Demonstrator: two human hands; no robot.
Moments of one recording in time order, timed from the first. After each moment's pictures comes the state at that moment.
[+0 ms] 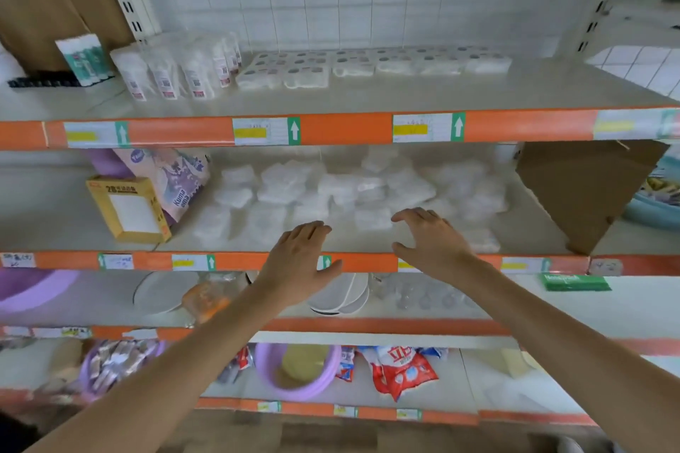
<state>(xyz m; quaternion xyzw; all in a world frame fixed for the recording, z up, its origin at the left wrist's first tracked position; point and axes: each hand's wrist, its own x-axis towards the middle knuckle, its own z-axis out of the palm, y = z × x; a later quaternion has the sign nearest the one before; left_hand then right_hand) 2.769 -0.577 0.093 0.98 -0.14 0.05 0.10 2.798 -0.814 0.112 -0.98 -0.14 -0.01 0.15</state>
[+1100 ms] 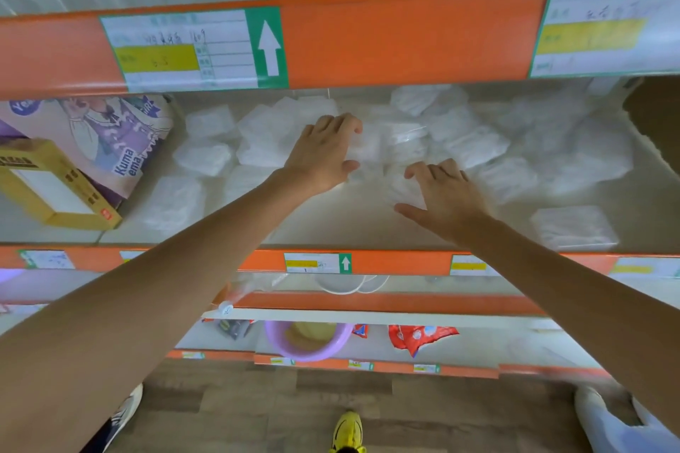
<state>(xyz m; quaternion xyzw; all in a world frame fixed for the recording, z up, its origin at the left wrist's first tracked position) 3.000 -0.567 0.036 0.98 -0.19 0.04 0.09 2.954 -0.785 -0.004 -0.98 -0.15 -0.01 0.09</state>
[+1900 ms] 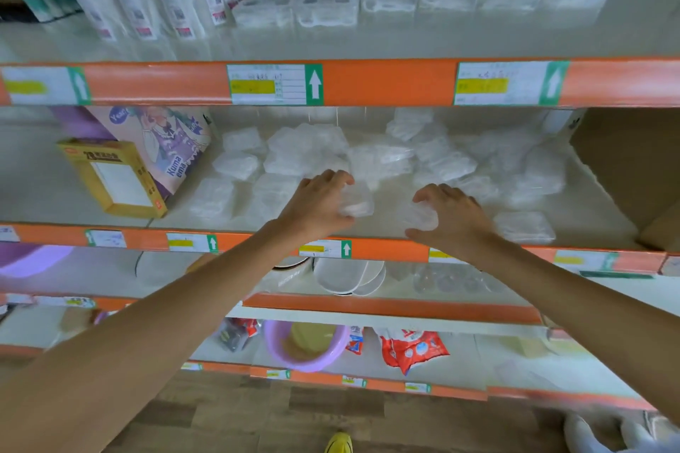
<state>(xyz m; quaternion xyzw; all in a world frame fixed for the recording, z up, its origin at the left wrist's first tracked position) 2.885 -0.556 0.057 0.97 -0.16 0.02 0.16 2.871 -0.802 0.049 -0.98 -0.13 -0.01 0.16</state>
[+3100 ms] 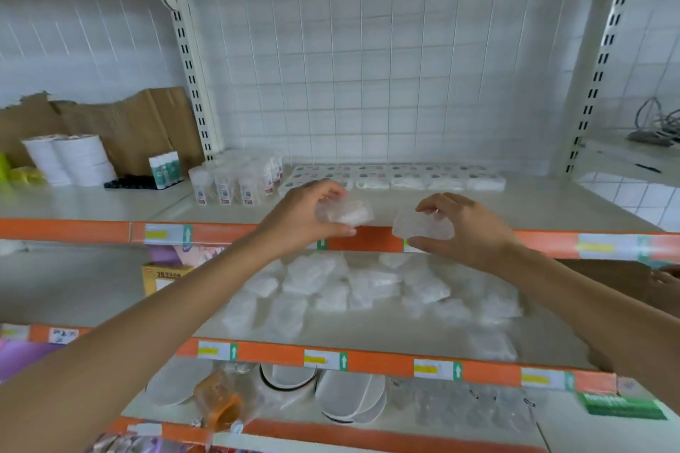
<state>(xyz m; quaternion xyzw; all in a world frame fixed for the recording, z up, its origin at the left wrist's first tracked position) 2.808 -0.556 0.299 0.91 -0.20 0.18 0.31 2.824 -0.841 0.280 -0.93 -0.23 -0.19 0.20</state>
